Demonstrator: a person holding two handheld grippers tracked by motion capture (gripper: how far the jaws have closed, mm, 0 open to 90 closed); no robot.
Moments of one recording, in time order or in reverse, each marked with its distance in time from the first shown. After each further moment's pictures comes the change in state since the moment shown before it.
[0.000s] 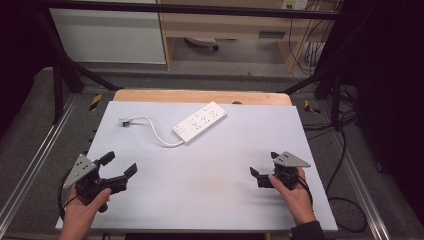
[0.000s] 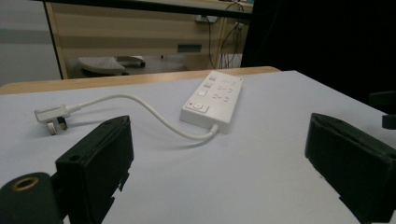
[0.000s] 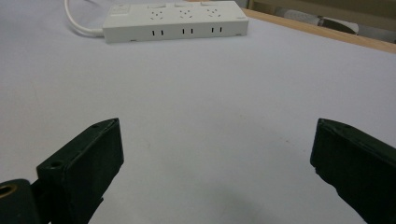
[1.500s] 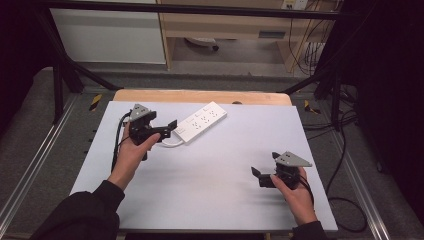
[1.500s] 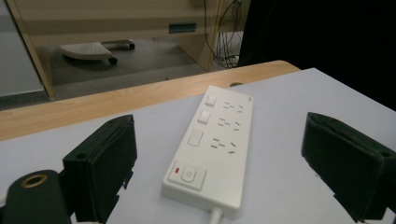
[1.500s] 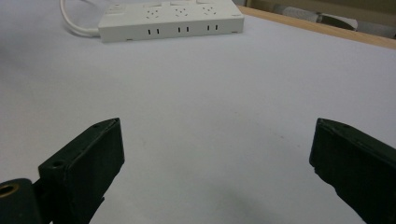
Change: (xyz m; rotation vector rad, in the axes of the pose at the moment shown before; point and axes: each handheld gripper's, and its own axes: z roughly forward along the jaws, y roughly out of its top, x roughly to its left) left arm -0.003 0.062 0.169 0.121 -0.015 0.026; right arm -0.004 -0.001 -0.002 0.010 -0.001 0.013
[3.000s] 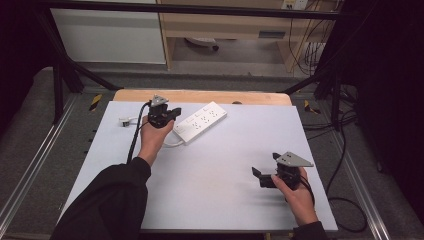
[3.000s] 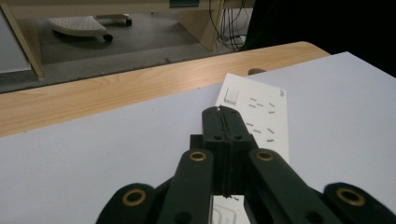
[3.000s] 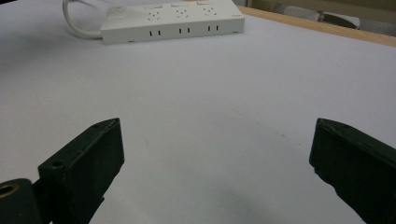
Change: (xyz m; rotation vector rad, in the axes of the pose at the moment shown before) left arm 0.021 -0.005 0.085 0.100 -0.005 -0.025; right arm 0.000 0.000 -0.003 -0.003 0.007 0.015
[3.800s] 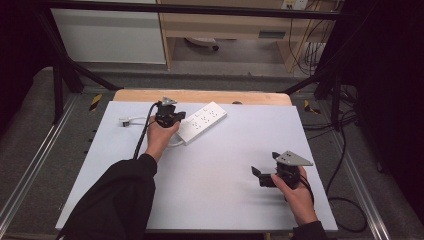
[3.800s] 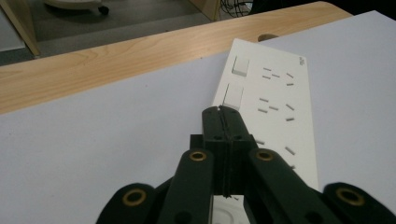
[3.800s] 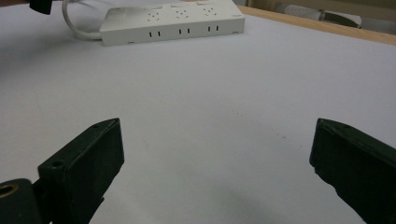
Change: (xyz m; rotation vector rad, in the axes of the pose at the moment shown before) left arm 0.000 -0.008 0.034 0.129 0.010 0.033; right arm -0.001 0.001 0.002 0.003 0.003 0.004
